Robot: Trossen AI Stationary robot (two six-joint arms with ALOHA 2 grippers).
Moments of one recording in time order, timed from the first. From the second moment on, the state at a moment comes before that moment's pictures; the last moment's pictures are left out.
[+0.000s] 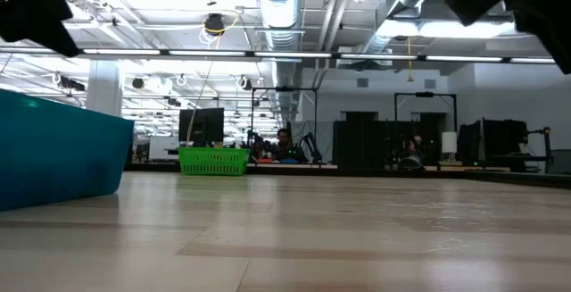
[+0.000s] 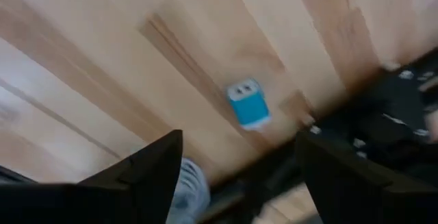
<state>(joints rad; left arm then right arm) -0.82 1.11 0.75 -0.69 -0.66 -1.26 0.39 1.54 1.24 -1.45 -0.08 1.05</state>
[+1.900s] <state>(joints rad) -0.78 1.09 0.75 -0.46 -0.69 -1.11 0.34 1.87 0.90 -1.21 -0.29 0.52</state>
